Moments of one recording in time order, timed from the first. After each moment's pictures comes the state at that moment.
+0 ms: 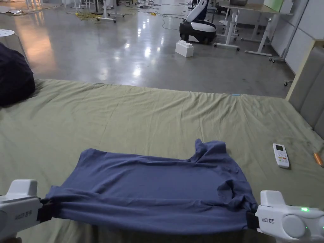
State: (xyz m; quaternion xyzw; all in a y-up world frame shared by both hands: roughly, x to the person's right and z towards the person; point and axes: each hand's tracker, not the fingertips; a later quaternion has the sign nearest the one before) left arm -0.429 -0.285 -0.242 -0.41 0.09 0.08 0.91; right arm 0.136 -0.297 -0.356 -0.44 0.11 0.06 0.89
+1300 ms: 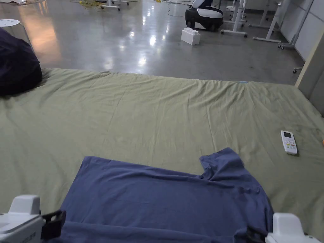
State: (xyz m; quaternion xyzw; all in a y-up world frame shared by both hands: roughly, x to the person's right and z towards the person) left arm -0.409 -0.315 -0.186 -0.36 0.11 0.04 0.92; right arm 0.097 -0.287 -0.244 -0.33 0.03 0.10 0.94
